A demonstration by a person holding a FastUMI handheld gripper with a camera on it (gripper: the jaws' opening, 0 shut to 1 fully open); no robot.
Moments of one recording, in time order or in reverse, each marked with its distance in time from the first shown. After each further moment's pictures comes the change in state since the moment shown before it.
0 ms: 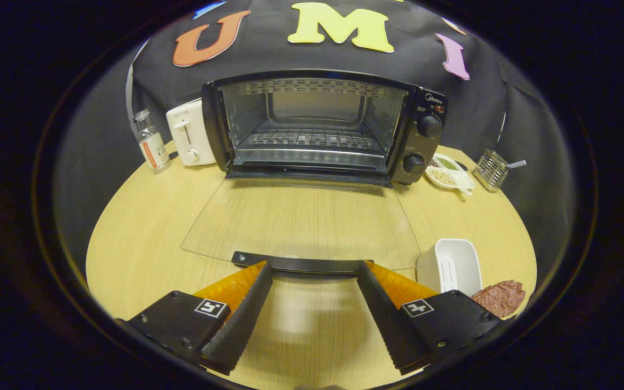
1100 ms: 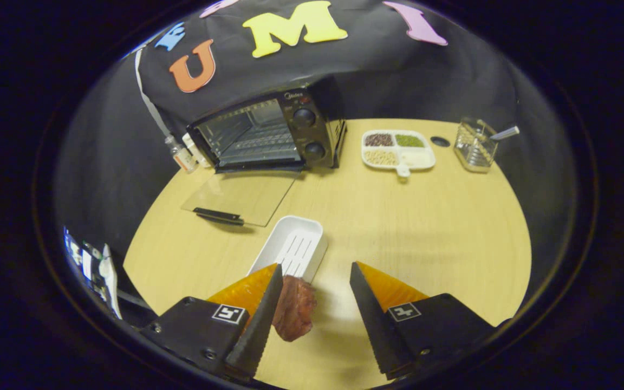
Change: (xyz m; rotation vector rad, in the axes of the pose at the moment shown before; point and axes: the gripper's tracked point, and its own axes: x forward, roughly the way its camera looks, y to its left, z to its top) arm -0.065 -0.209 -0.036 0.090 0.191 0.406
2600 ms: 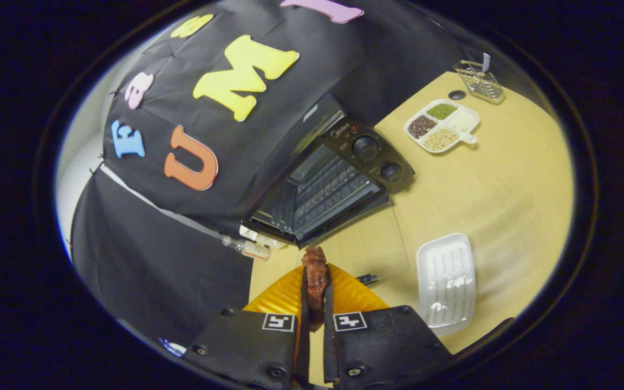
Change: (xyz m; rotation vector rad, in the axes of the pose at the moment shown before) arm 0.036 0.163 0.115 0.604 -0.313 0.296
